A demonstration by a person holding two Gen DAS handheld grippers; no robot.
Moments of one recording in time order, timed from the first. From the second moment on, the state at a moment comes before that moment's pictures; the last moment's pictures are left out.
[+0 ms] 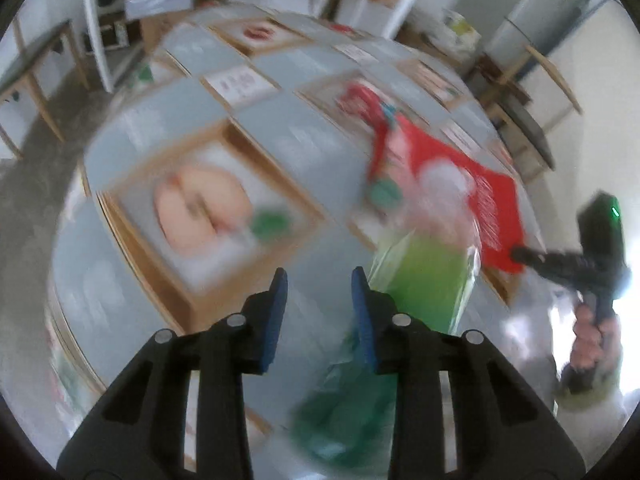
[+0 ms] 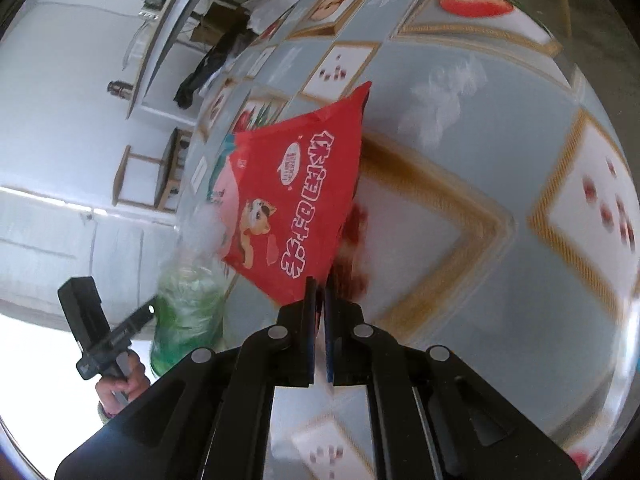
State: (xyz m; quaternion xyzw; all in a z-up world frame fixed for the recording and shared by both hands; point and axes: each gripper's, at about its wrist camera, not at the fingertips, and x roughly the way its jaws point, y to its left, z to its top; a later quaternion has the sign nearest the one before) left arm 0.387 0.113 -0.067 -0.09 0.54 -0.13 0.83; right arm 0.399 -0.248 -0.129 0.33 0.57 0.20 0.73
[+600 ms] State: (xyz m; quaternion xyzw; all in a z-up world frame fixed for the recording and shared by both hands) left arm 0.262 0.024 -0.041 -0.15 0.48 -0.22 0.84; right arm 0.237 -0.253 -0.121 0.35 0.53 0.21 0.75
